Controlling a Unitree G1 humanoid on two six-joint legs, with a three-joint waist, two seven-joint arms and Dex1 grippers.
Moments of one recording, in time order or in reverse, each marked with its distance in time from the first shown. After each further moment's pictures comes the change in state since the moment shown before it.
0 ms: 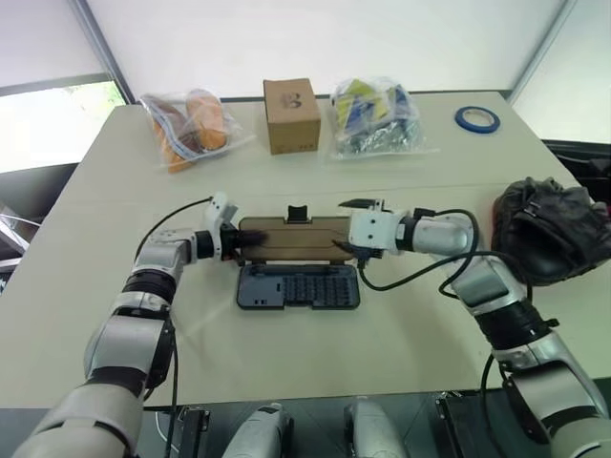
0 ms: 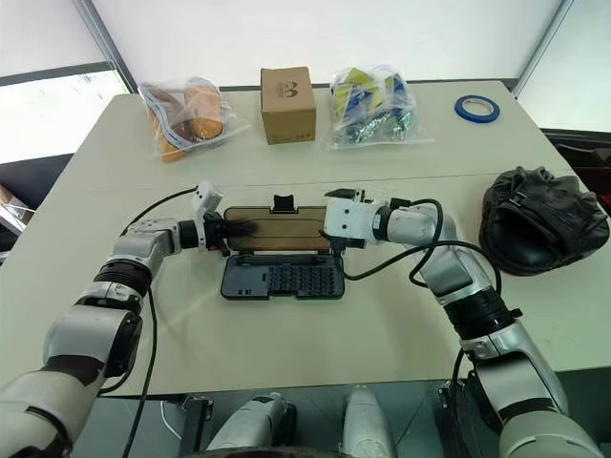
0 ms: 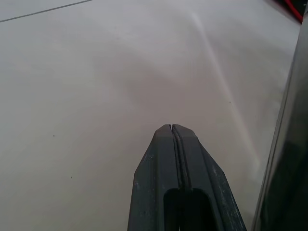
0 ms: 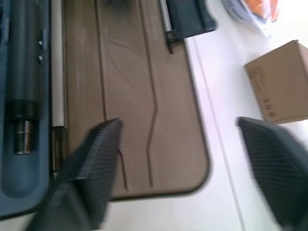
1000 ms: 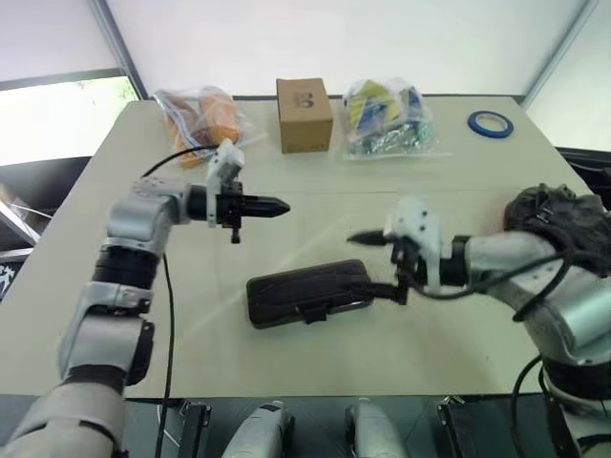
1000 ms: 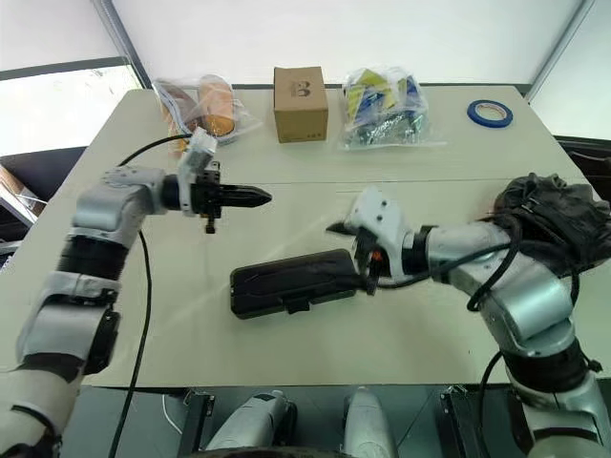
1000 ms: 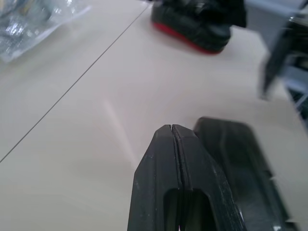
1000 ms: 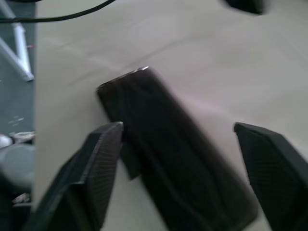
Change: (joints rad) left arm -0.040 0.064 -0.089 -0.441 -0.036 0.173 -0.147; right arm 0.227 -0.104 -0.168 -0.649 0.780 0.945 0.006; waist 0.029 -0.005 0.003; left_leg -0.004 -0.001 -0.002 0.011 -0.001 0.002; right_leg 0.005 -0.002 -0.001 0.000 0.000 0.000
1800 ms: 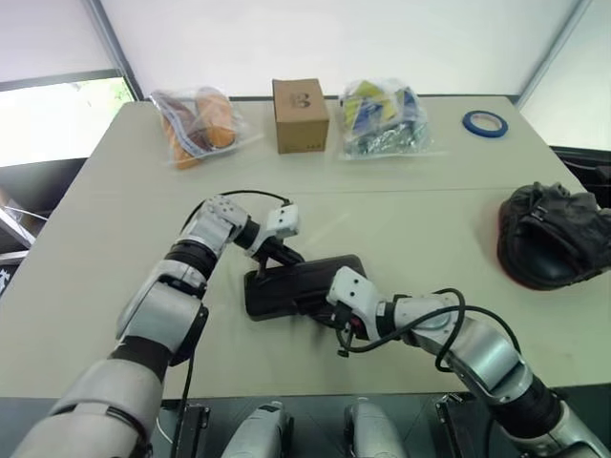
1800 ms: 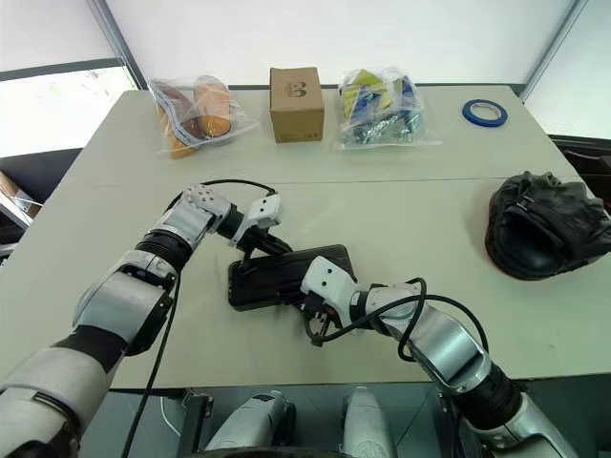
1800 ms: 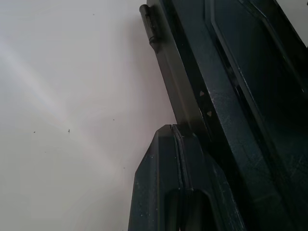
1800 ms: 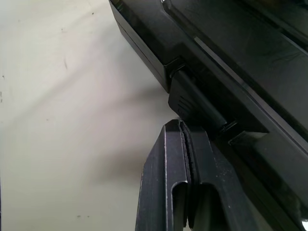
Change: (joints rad) left arm -0.139 -0.171 -0.208 0.468 0.344 -0.404 -0.205; right arm 0.099 0.152 0.344 0.140 -0.272 -0.160 -0.234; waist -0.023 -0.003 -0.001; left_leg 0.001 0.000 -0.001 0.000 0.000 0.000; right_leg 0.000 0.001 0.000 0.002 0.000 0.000
